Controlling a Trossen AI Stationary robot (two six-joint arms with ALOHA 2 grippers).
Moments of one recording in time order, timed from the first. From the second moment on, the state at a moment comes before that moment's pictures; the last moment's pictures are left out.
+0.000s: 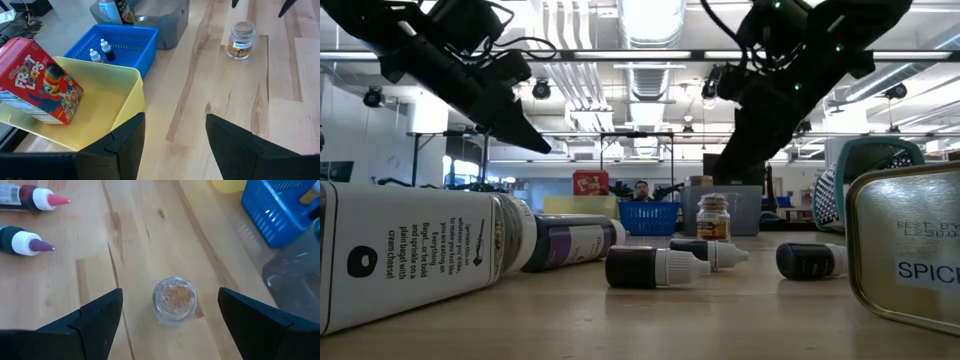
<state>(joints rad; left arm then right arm) 0.19 0.97 0.45 0.02 -0.22 0.04 -0.02 1.45 0.71 -0.06 0.18 0.21</state>
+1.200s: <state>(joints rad) 0.19 0.97 0.45 0.02 -0.22 0.04 -0.11 1.63 0.71 0.04 0.12 0.21</state>
